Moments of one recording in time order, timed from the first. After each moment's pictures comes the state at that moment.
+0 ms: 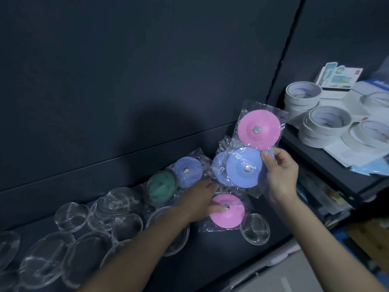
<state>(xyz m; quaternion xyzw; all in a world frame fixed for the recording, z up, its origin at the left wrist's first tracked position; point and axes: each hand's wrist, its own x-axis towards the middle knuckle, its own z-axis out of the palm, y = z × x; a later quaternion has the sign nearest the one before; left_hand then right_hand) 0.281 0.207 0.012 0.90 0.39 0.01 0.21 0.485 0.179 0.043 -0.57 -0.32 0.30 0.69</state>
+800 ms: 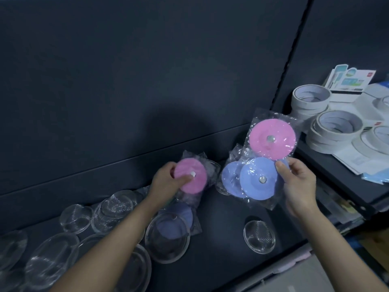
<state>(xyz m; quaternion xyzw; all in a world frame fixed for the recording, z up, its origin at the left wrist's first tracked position) 0.225 0.243 0.025 0.61 0.56 0.35 0.44 0.505 0.167 0.041 -0.59 -0.31 0.30 0.68</state>
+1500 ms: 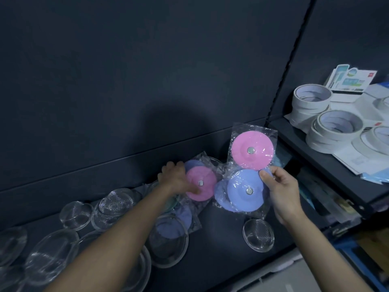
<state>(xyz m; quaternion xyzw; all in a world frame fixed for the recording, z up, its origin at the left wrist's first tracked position) 0.249 0.266 0.024 0.72 0.65 -0.01 0.24 0.482 0.161 0.029 -0.60 -0.33 0.37 0.63</state>
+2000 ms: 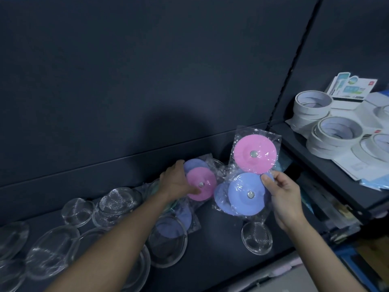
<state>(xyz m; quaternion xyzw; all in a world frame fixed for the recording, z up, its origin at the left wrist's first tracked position) 0.244 0.255 0.020 0.72 0.63 0.13 0.27 0.481 0.153 0.033 -0.58 -0.32 0.38 0.64</state>
